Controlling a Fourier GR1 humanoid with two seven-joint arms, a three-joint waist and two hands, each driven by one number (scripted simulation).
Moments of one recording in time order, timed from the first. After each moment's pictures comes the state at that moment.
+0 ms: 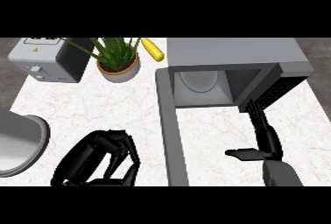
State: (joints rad) left arm 0.03 0.00 -0.22 -1.95 0.00 -0.38 0.10; right arm -0.28 -0.11 -0.28 -0.70 0.16 0.18 -0.89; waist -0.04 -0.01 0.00
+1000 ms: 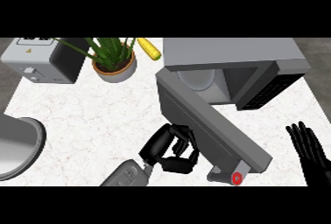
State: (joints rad) left arm -0.36 0.00 -0.64 -1.13 -0.05 0.15 -0.32; right arm 0.19 -0.20 -0.21 -1.45 -0.03 0.41 -0.71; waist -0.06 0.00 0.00
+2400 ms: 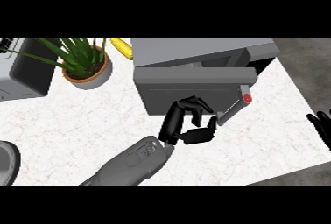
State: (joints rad) left arm -0.72 0.00 -0.88 -0.92 0.61 0.65 -0.48; right arm 0.18 -0.35 -0.20 -1.88 -0.32 0.58 -0.38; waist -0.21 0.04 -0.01
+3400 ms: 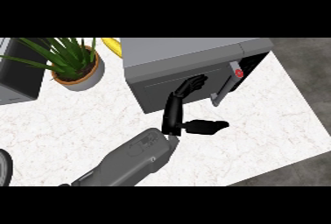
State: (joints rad) left arm -0.79 0.00 -0.88 -0.92 0.85 0.82 -0.53; right arm -0.04 -0.55 -0.38 -1.93 -0.14 0.48 -0.39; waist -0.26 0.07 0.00
